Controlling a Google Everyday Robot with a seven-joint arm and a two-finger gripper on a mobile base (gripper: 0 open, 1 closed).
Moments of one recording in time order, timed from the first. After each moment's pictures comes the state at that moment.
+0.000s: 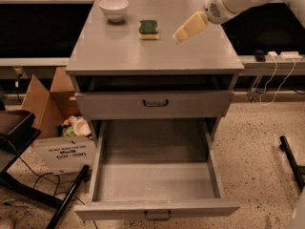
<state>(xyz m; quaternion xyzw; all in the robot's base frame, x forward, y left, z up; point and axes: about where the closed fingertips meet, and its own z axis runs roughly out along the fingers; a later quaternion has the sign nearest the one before) 0.725 -0.128 0.950 -0.39 0.83 0.07 0.40</state>
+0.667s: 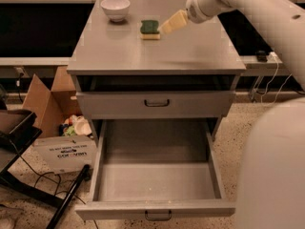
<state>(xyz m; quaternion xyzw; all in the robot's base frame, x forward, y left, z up) 0.814 -0.113 0.926 -0.31 0.84 0.05 0.44</state>
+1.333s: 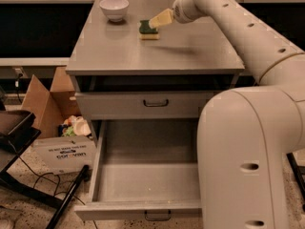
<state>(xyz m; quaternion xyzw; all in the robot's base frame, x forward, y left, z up) 0.894 -0.086 0.895 -0.23 0.85 0.09 0.46</state>
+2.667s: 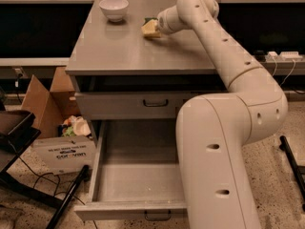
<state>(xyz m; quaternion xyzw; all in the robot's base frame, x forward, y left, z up) 0.927 -0.018 0.831 -0.21 0.86 0.19 0.44</state>
